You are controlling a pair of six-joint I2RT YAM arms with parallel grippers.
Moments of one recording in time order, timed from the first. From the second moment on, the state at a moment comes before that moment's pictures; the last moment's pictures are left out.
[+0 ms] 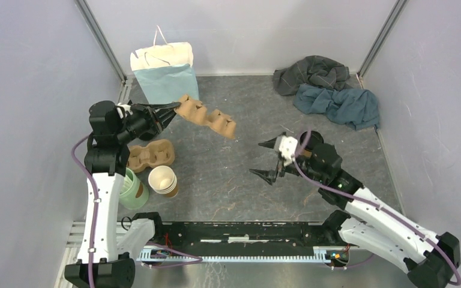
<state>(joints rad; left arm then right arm) 0.06 0.92 1.13 -0.48 0.70 -1.69 0.74 0.83 0.67 0.03 -0.47 -0.16</state>
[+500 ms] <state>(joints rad) 0.06 0.90 1.11 -0.35 0.77 -2.03 0.74 0.97 0.51 0.79 -0.45 -0.51</state>
